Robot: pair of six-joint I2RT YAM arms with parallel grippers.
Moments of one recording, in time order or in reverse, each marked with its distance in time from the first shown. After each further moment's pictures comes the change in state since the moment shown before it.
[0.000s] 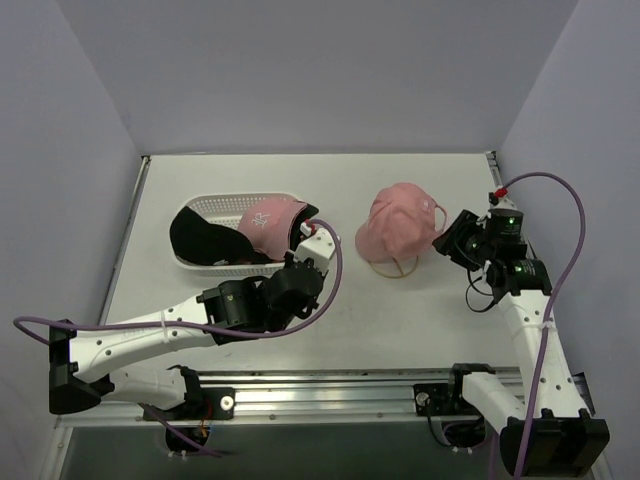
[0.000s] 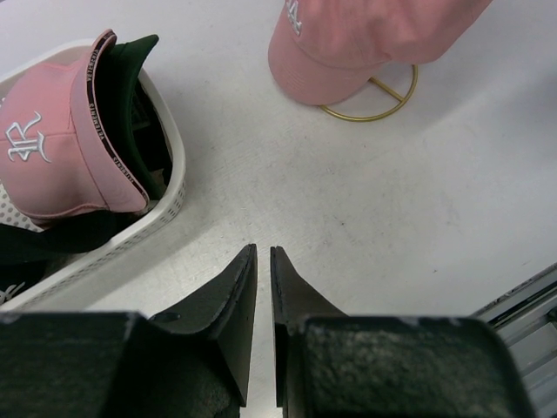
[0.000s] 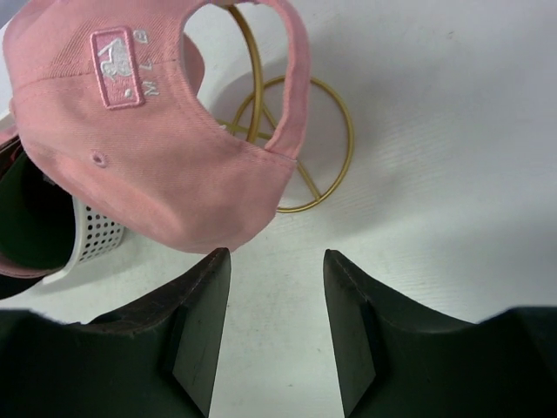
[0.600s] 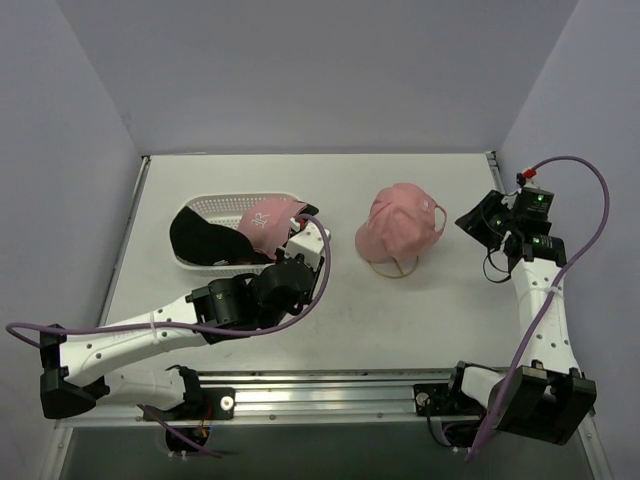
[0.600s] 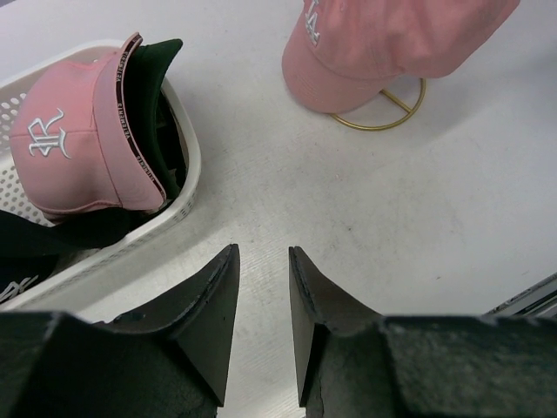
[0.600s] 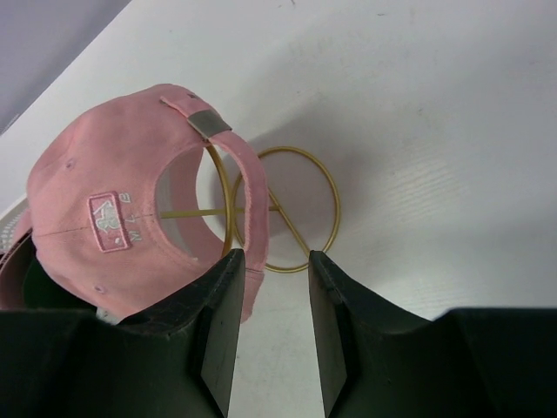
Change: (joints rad) left arm 0.026 -0.039 0.000 -0.020 0.002 -0.008; right arm -0.221 0.187 0.128 0.064 -0.143 -0.045
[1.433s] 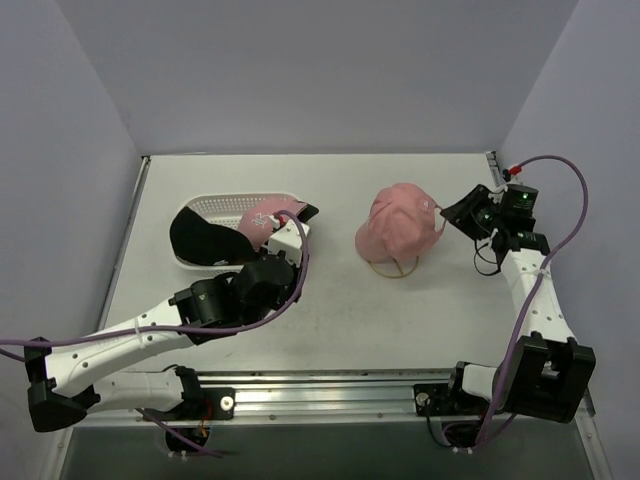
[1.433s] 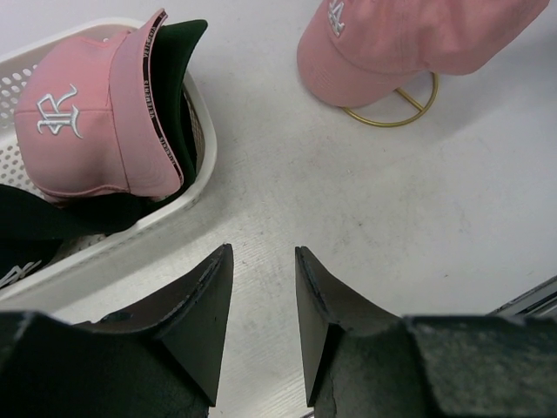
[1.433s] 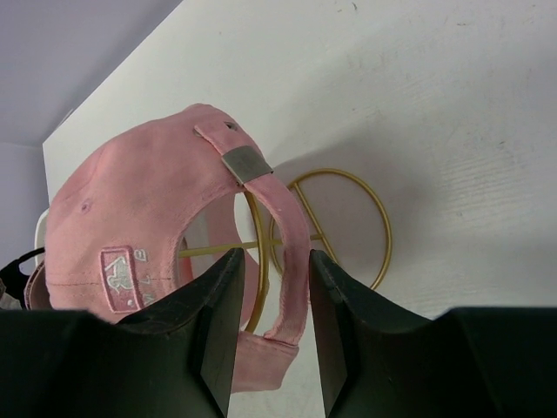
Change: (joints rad) left arm 0.080 -0.091 -0.081 0.019 0.068 -0.013; right arm 0.036 0.106 -0.081 0.260 -0.101 0.087
